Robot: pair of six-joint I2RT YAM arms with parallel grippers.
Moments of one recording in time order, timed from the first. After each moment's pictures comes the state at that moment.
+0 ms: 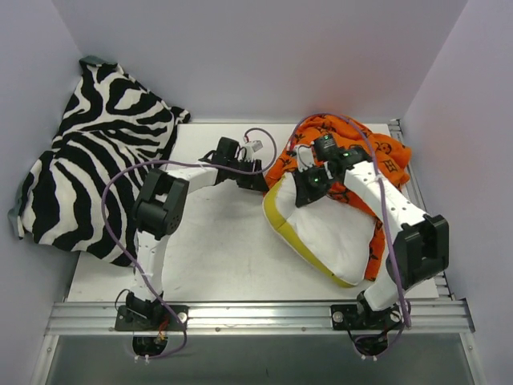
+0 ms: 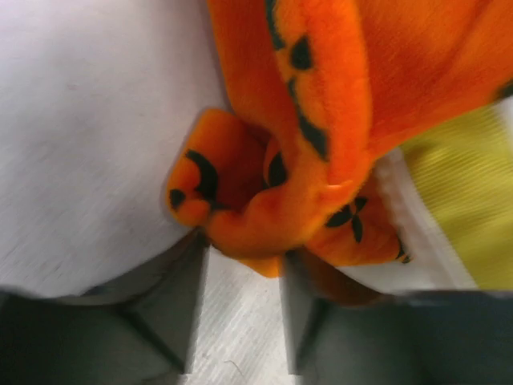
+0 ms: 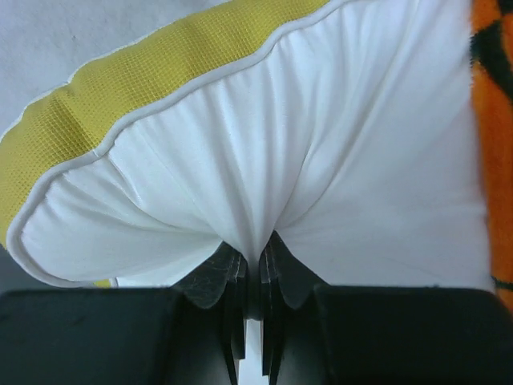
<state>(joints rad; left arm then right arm) -0.44 2.19 1.51 -0.09 0.67 -0.28 0.41 1.63 1.35 -0.91 -0.38 -0.16</state>
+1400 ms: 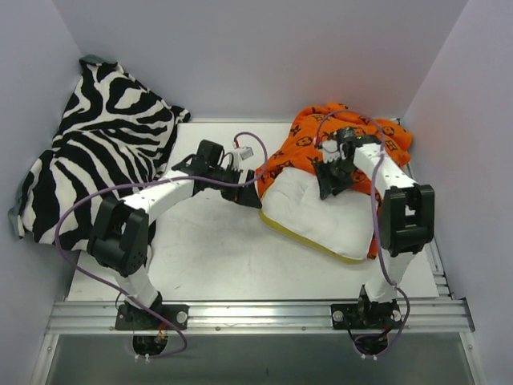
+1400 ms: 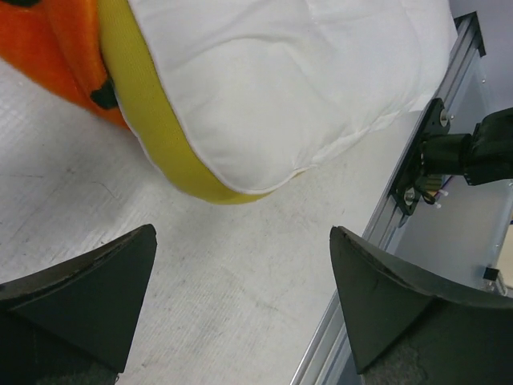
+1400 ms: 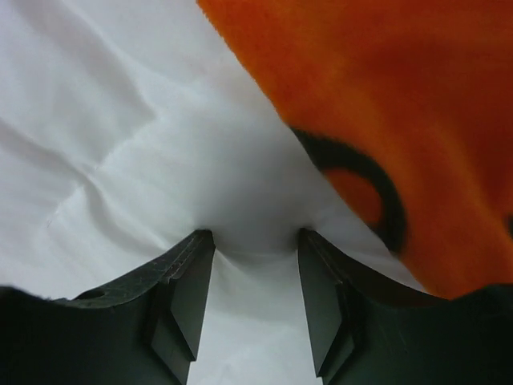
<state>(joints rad) -0.45 1.73 1.25 -0.37 0.75 -0.20 0.14 1.80 1.47 -0.94 -0.20 -0.26</state>
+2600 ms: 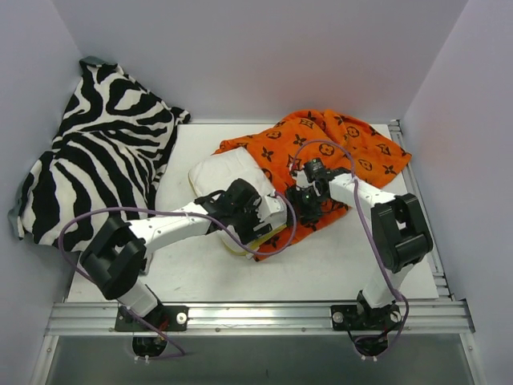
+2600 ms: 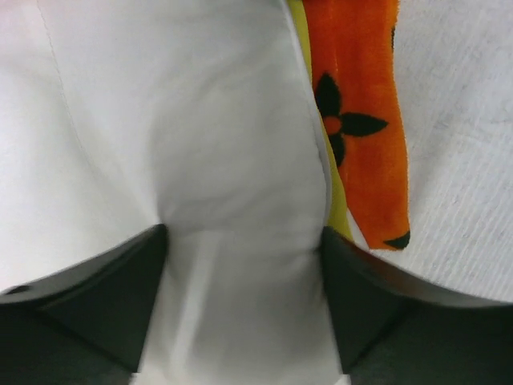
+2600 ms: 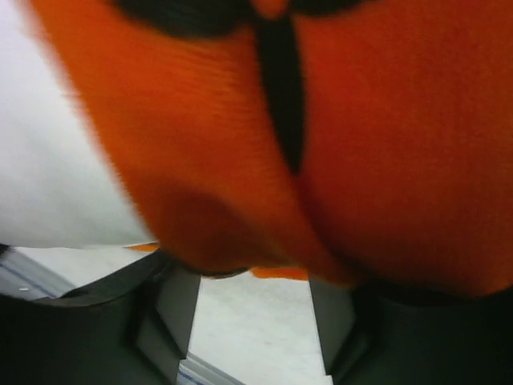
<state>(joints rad) -0.82 1.58 1.02 -0.34 0.15 0.38 0.39 1.74 1.12 -0.64 -0.35 0.13</state>
